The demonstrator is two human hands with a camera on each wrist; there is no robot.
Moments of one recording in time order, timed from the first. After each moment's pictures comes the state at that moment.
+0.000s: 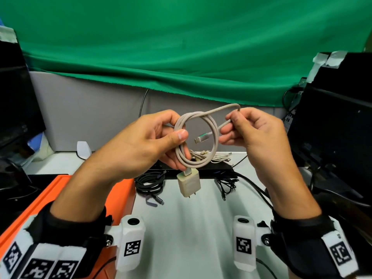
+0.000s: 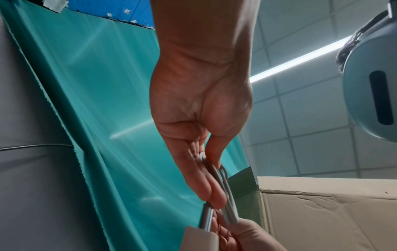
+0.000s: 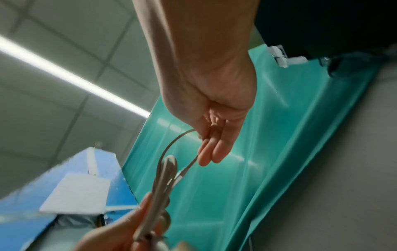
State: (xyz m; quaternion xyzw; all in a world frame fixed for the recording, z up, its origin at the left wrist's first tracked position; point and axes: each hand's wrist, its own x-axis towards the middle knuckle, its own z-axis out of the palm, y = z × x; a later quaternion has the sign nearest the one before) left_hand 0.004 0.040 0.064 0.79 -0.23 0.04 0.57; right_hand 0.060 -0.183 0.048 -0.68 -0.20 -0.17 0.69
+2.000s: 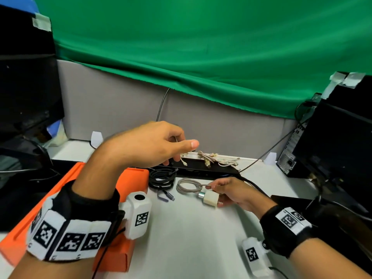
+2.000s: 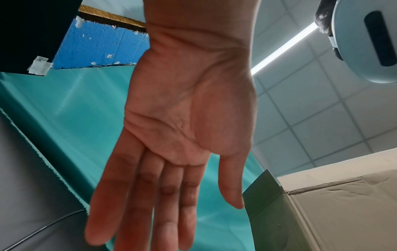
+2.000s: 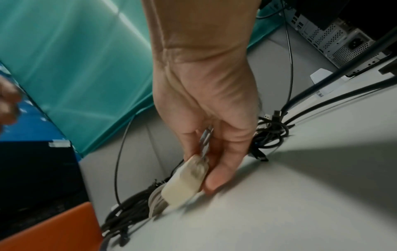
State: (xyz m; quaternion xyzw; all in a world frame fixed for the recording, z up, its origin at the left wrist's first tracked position) left_hand 0.007 0.082 0.064 0.95 -0.14 0.03 0.29; right_hand 0.127 -0.180 -0.088 -0.83 -0.03 0.23 0.50
